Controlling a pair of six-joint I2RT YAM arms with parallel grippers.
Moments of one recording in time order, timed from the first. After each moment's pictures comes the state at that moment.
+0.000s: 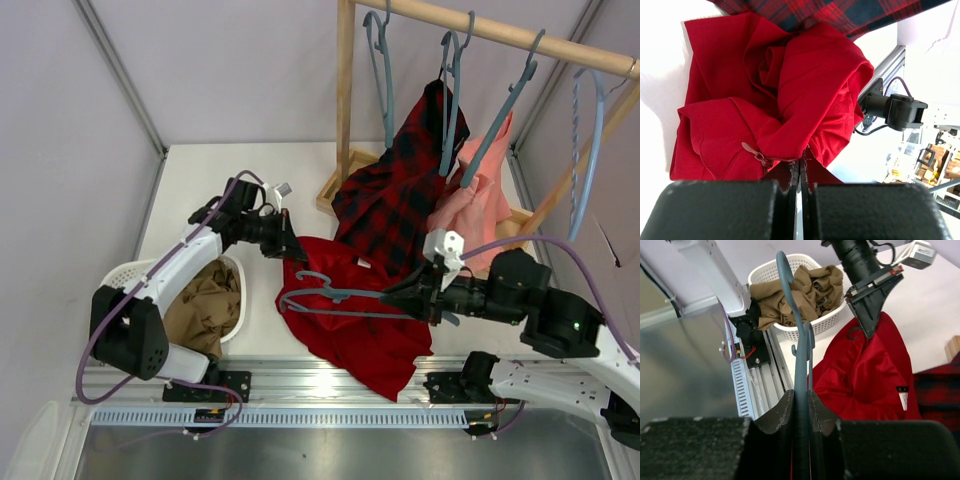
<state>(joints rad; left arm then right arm) -0.36 1.43 1.10 -0.60 0.71 -0.42 1.06 0.66 1.13 -0.65 -0.19 0.08</state>
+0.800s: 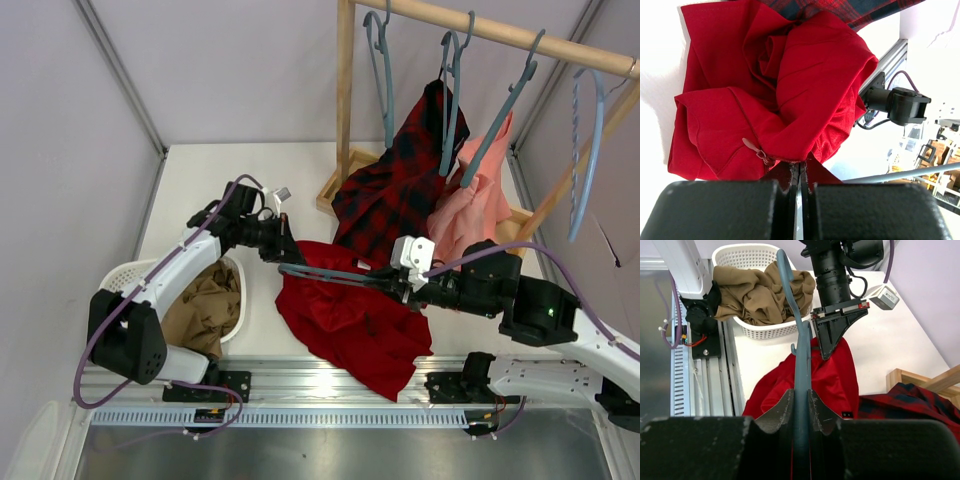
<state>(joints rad) -0.36 1.39 1.06 -0.62 0.71 -0.41 1.15 0.80 1.18 -0.56 -0.08 -0.24</state>
